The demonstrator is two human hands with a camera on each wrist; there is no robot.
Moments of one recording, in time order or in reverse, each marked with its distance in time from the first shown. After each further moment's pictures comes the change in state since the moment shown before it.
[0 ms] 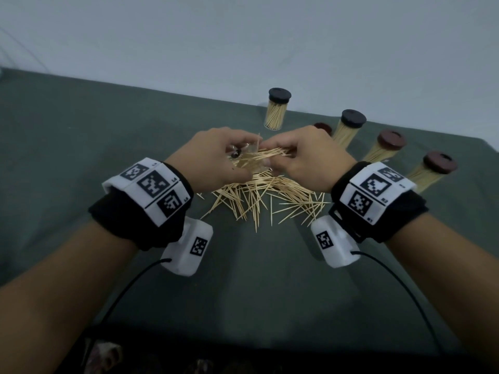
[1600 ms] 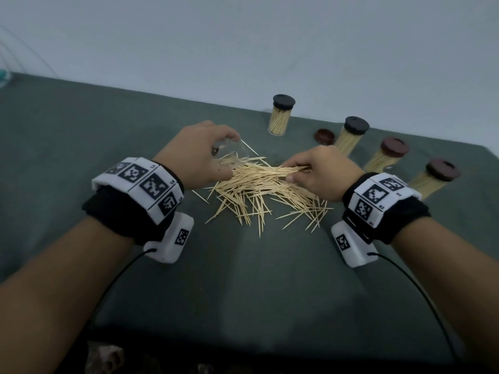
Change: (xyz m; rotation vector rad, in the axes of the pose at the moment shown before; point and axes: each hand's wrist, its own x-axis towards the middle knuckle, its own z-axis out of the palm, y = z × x) left_hand 0.005 -0.026 -0.015 0.209 0.126 -0.006; right_hand 0.004 0.043 -0.004 -0.269 -0.116 0.075
